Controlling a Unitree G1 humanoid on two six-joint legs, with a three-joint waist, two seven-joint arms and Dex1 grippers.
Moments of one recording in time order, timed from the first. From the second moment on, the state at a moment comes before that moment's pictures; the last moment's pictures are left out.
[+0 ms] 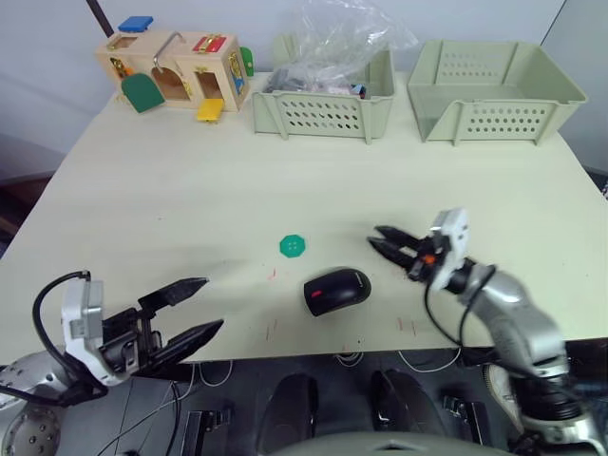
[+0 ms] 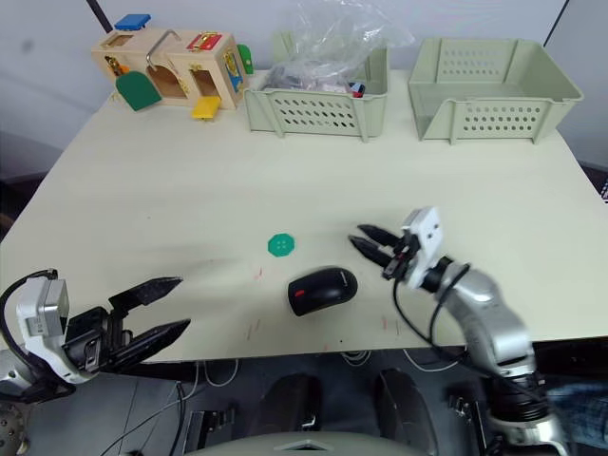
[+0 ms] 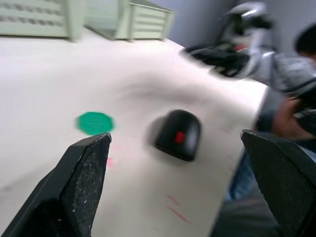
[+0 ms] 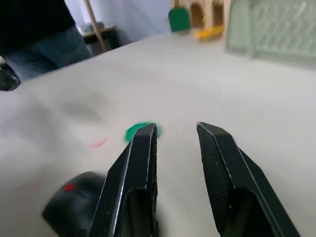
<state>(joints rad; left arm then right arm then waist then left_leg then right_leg) 0.41 0.67 0.57 -0.34 -0.87 0.38 -1.20 -0.16 -0.43 -0.01 -0.38 0.52 0.43 0.78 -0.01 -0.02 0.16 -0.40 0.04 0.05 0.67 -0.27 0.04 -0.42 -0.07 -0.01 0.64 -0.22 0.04</state>
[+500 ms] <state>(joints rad) 0.52 0.68 0.59 -0.30 -0.73 0.40 -1.06 0.21 -0.76 -0.33 -0.32 0.56 0.38 1.04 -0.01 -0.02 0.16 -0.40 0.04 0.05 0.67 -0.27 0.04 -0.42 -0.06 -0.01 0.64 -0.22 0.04</state>
